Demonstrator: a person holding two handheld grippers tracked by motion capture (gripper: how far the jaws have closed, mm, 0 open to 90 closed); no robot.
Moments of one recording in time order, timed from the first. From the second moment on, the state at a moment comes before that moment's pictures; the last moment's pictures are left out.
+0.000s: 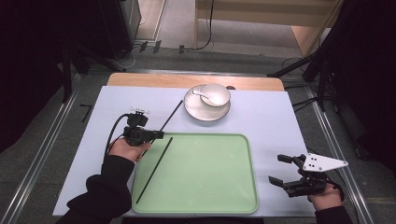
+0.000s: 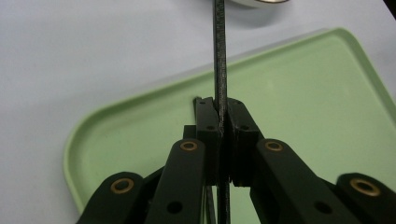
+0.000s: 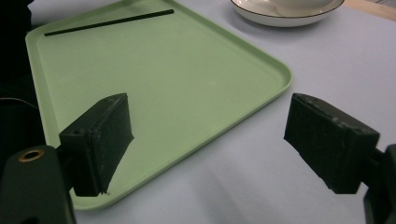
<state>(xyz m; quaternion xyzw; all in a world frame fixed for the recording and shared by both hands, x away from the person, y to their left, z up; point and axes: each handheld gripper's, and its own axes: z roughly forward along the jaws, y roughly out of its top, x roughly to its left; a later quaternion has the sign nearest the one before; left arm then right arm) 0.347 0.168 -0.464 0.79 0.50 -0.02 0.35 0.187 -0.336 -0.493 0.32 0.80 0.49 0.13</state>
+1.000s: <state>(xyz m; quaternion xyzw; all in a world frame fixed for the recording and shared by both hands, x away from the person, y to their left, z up) 0.273 0.163 -0.491 0.80 0.51 -0.06 0.31 0.188 -0.335 -0.492 0.31 0.80 0.49 0.13</state>
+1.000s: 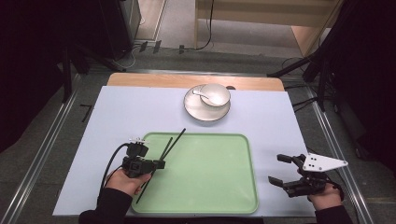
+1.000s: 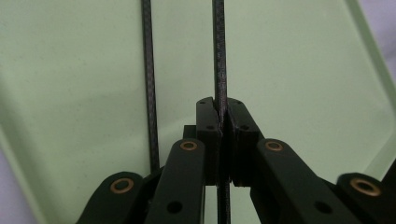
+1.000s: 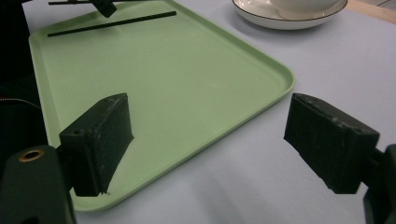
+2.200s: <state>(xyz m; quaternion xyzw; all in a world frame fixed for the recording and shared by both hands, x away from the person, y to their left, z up) 0.270 0.179 -0.499 0.80 0.53 -0.04 0.27 0.187 -0.334 -0.492 0.31 0.80 0.49 0.12</state>
